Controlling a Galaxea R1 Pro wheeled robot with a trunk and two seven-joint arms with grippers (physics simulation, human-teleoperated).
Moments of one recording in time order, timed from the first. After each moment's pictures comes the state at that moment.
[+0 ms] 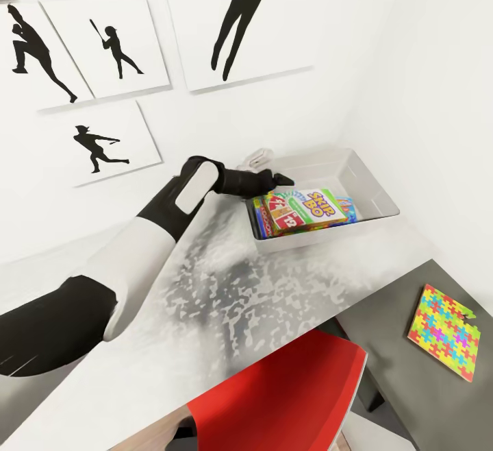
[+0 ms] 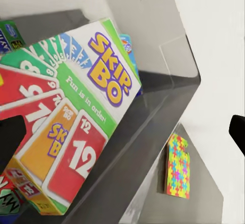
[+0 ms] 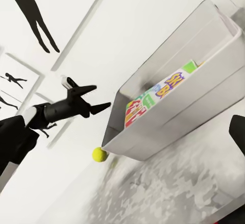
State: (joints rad) left arm -1.40 -0.17 -0.40 -0.72 0.91 0.91 -0.13; right arm -0.11 -0.26 -1.17 -1.56 -0.54 0.94 1.54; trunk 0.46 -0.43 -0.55
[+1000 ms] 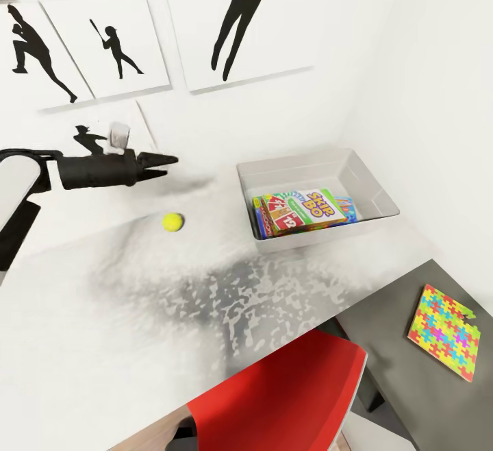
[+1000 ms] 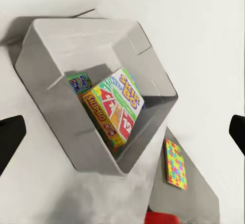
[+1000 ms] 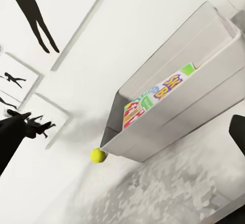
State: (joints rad) left arm -1.20 0.54 -0.34 -1.38 1.45 1.05 -0.14; right arm -0.11 -0.26 -1.17 -1.56 -0.54 0.92 1.54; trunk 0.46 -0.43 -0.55
